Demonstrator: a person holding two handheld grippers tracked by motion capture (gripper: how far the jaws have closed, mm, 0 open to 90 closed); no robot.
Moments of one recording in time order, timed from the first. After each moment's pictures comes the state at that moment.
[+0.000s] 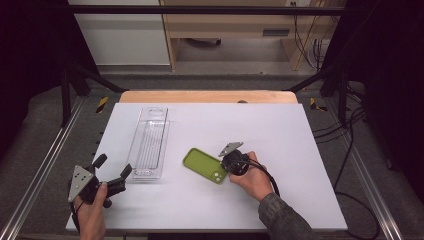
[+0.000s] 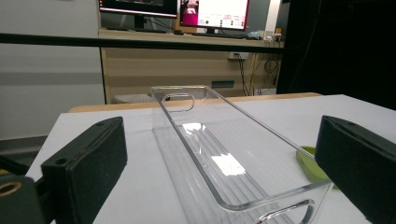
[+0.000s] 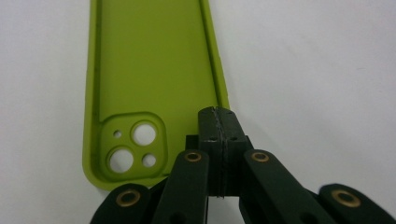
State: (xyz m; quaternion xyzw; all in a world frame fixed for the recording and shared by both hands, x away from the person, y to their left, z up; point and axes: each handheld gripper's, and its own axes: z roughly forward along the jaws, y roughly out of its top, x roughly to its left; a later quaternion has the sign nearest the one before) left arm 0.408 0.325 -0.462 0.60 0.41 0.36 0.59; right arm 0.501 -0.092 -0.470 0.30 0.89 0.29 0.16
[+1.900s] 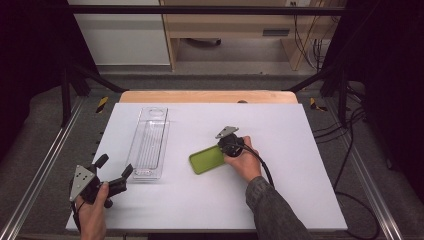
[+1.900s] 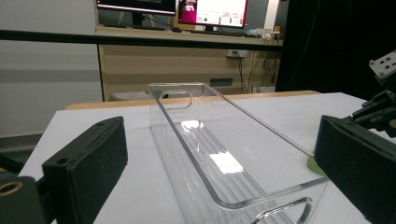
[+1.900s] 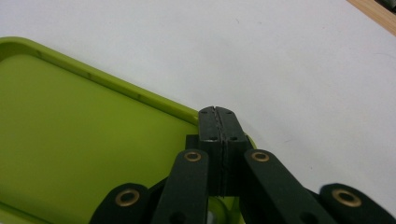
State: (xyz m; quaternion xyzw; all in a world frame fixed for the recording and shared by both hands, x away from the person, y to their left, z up) left arm 0.409 0.323 -0.464 0.60 0.41 0.35 0.59; right arm 0.563 -0.082 -0.479 0.32 0.86 0.31 0.23
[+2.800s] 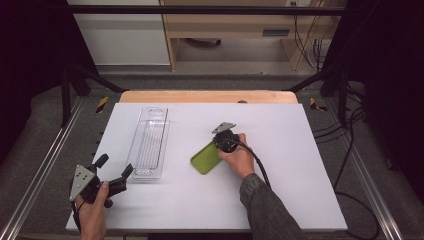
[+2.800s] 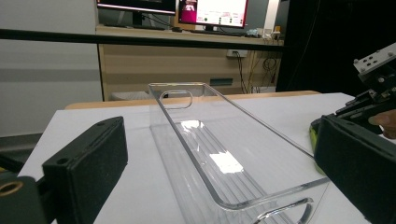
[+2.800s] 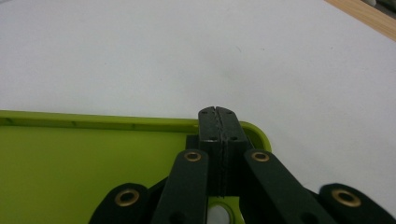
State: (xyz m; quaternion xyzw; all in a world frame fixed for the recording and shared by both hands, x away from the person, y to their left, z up) left arm 0.410 0.323 -0.464 0.60 0.41 0.35 0.59; right arm 0.580 -0.069 -0.484 0.34 0.84 0.35 0.23
